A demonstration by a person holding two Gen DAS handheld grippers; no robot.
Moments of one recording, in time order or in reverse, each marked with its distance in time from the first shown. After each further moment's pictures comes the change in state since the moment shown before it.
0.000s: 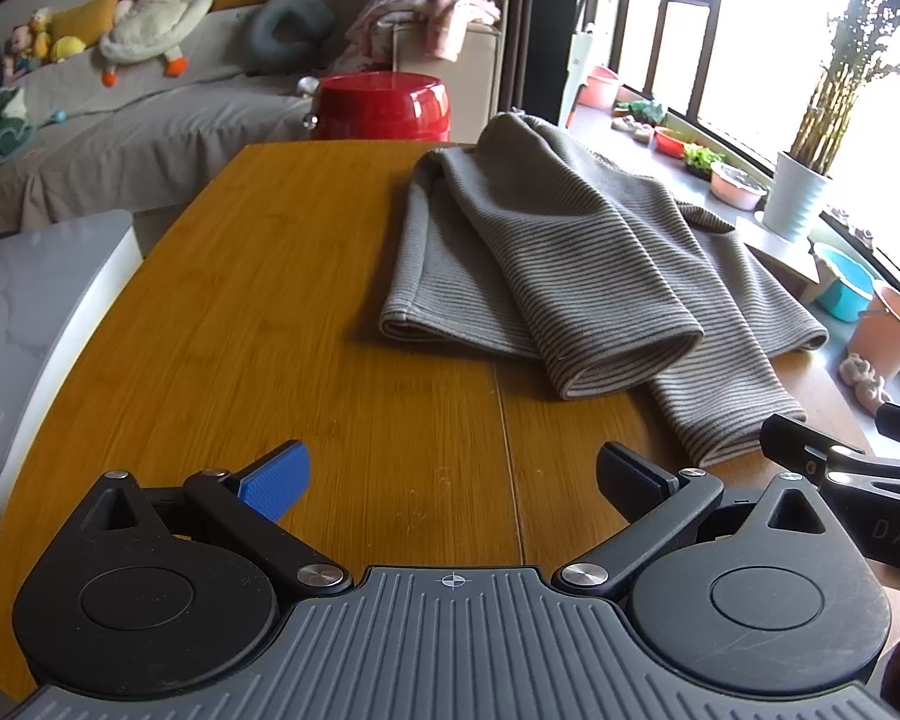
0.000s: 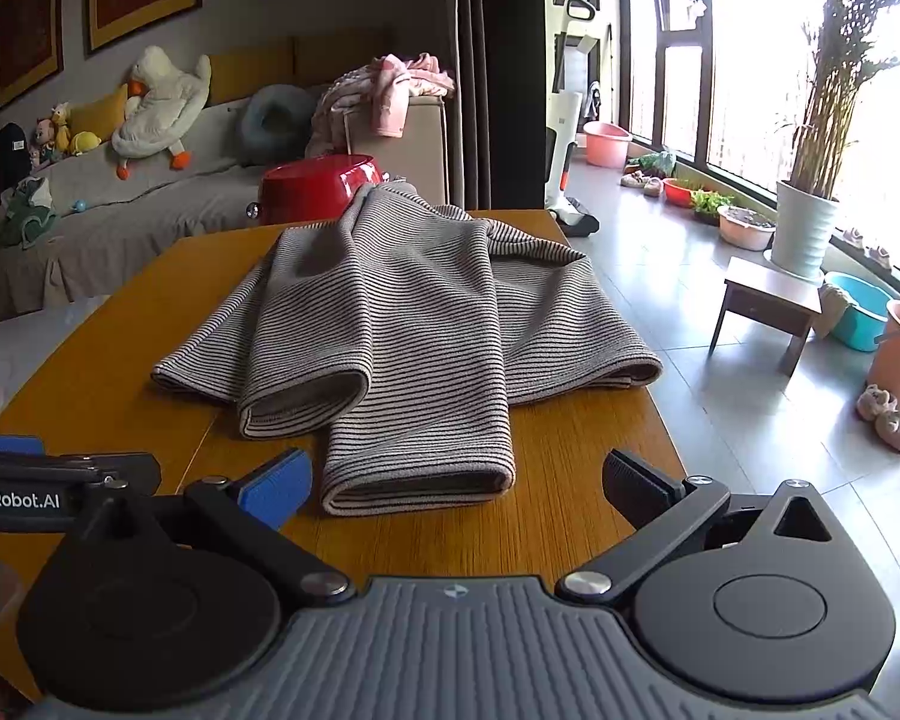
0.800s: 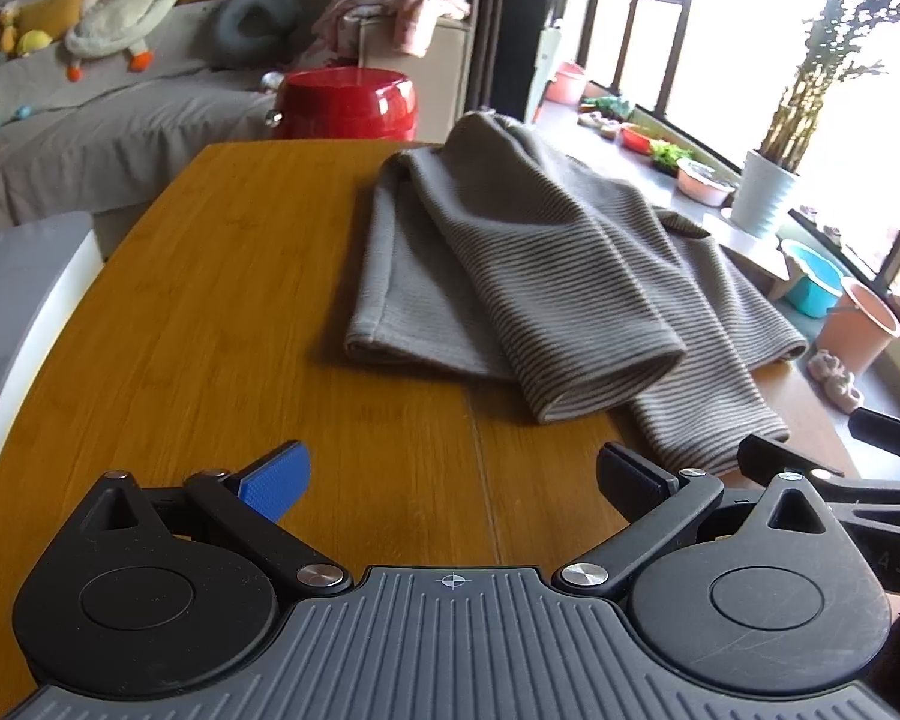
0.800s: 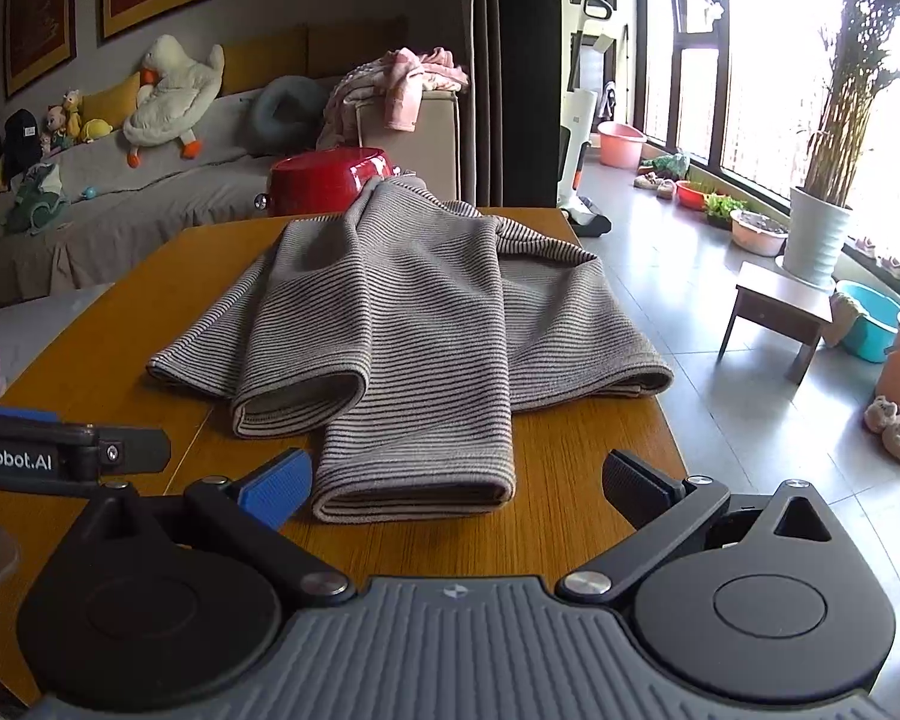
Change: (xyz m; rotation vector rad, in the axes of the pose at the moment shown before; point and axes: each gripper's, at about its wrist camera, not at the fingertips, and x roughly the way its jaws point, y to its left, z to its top) left arm 0.018 0.003 0.021 0.036 -0.012 -0.109; right arm 0.012 -0.008 0.009 -0.040 -0.010 0.019
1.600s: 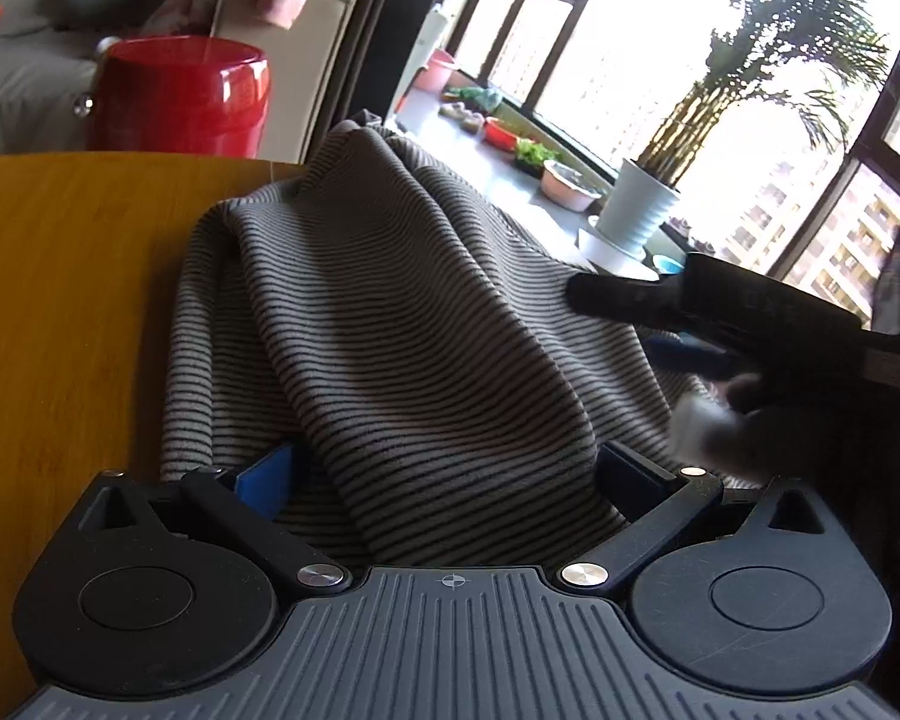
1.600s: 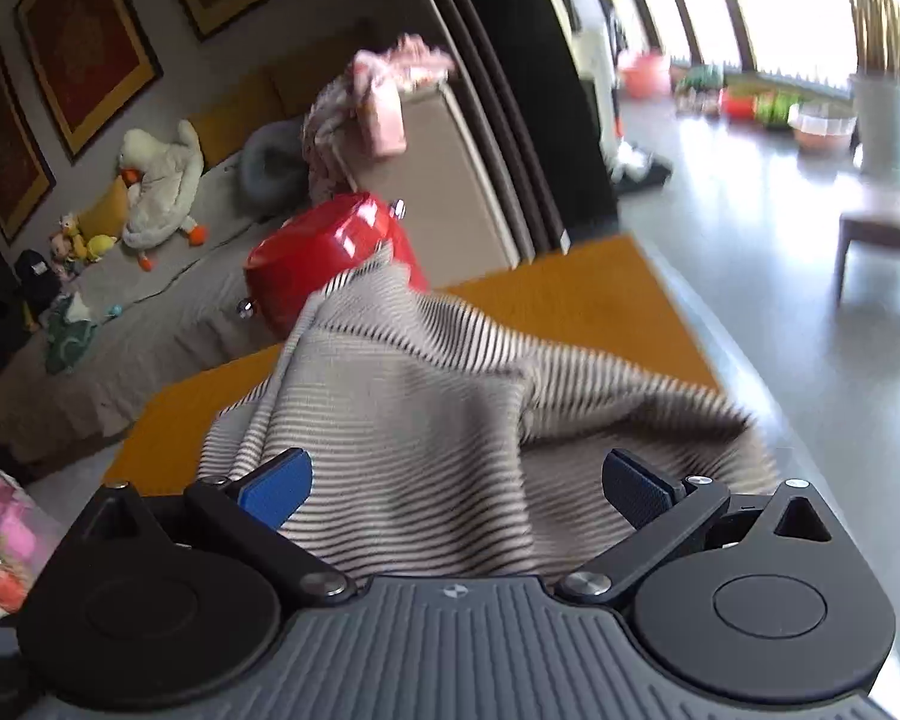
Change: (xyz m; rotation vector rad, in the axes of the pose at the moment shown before) left arm 0.155 0.029 0.093 -0.042 0.062 -0.361; right arm 0.214 -0.060 0.115 0.376 0.054 0.280
